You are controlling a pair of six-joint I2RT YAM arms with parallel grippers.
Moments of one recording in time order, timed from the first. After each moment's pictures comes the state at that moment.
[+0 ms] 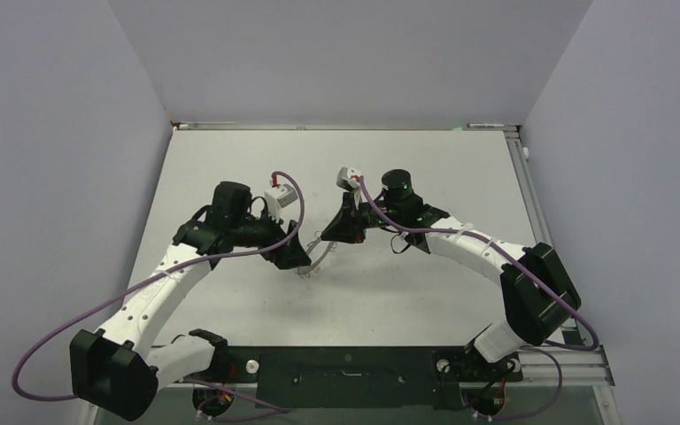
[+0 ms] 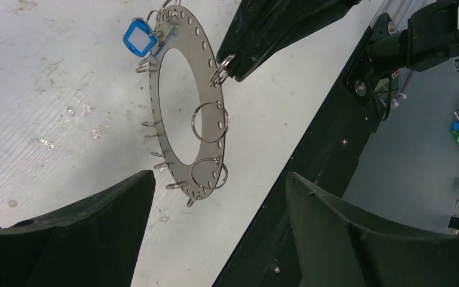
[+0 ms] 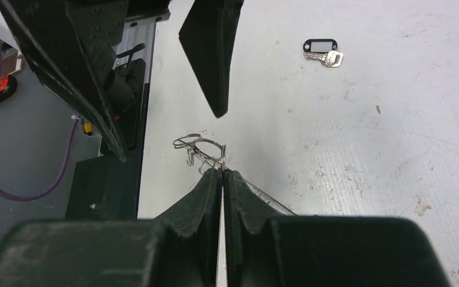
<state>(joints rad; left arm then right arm) -0.36 1.11 0.93 -0.63 0.72 -0.01 0.64 1.53 0.98 0.21 -0.92 0.05</state>
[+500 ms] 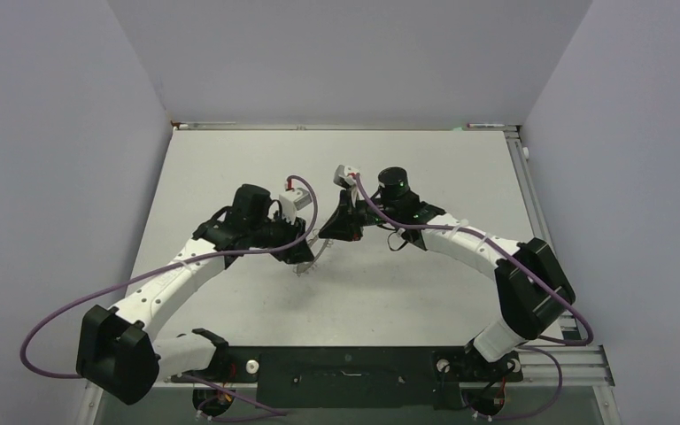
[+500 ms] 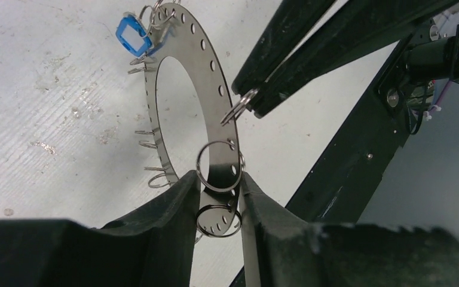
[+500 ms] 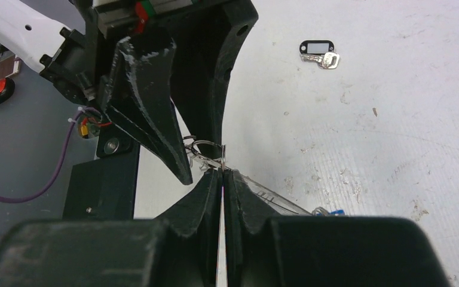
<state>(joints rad) -0.48 1.19 0.88 -0.50 0.57 -0.10 0.64 1.57 1.01 0.21 -0.92 0.05</state>
